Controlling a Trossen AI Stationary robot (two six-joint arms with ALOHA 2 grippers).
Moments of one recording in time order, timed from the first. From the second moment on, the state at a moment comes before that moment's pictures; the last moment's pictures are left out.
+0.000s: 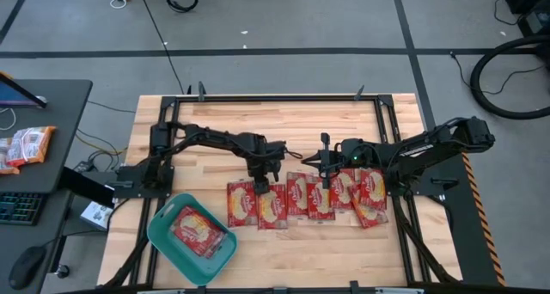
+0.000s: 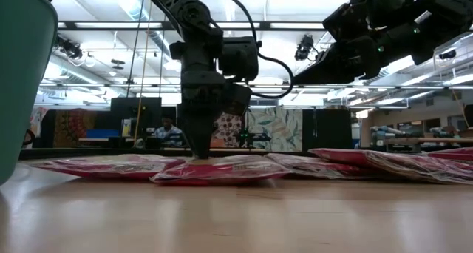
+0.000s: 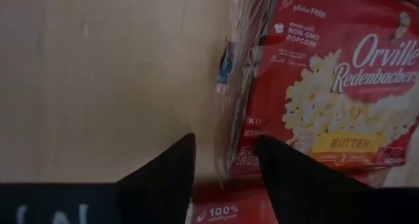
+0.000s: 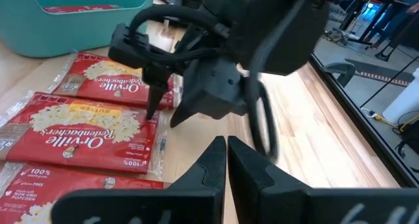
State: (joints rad) left arm 0.11 2.04 1.35 -0.70 0.32 -0.09; right arm -0.04 1.26 0.40 0.55 0.06 -0.25
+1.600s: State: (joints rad) left arm -0.07 1.95 1.83 -1.29 0.26 -0.31; right arm -0.04 1.26 0.40 0.52 0.07 -0.25
